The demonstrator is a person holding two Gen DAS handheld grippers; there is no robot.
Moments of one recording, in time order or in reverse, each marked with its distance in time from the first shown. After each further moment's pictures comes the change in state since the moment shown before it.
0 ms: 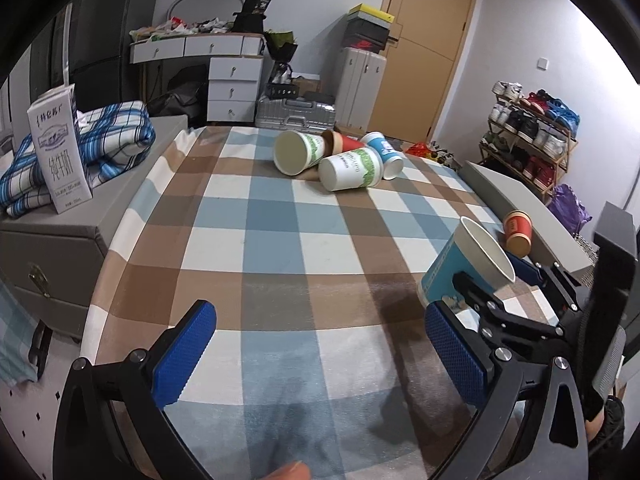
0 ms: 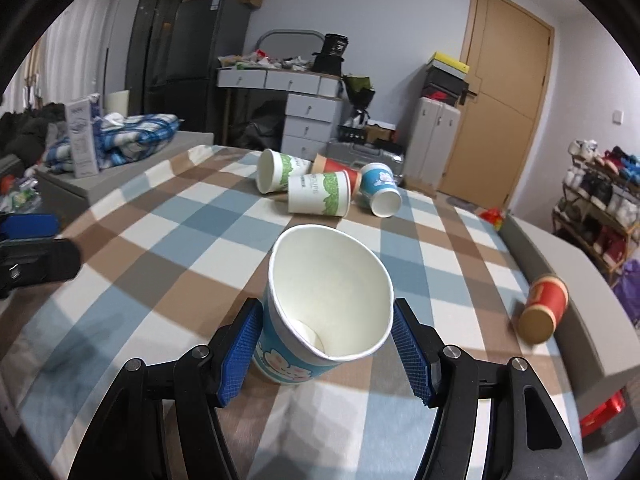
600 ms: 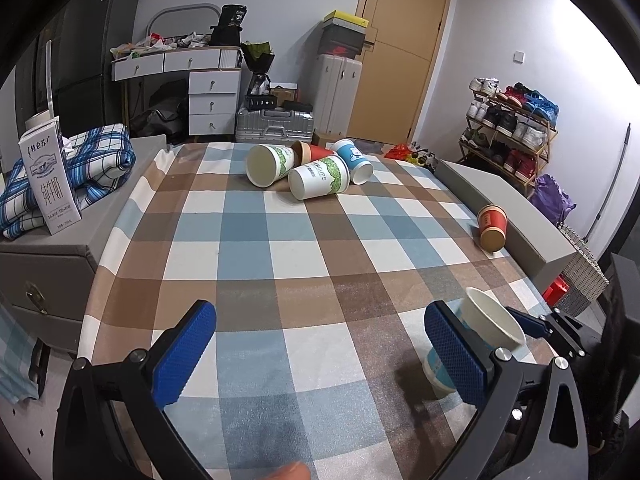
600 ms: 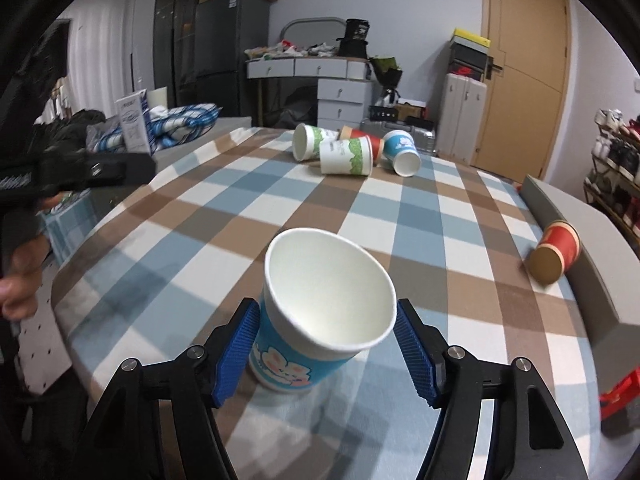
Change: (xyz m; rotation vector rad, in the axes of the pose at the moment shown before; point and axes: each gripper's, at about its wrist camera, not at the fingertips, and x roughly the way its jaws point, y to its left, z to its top) left arm -0.018 -0.028 -0.001 0.068 -0.029 -0.042; right arm -0.063 -0.028 -0.051 0.029 0.065 0.196
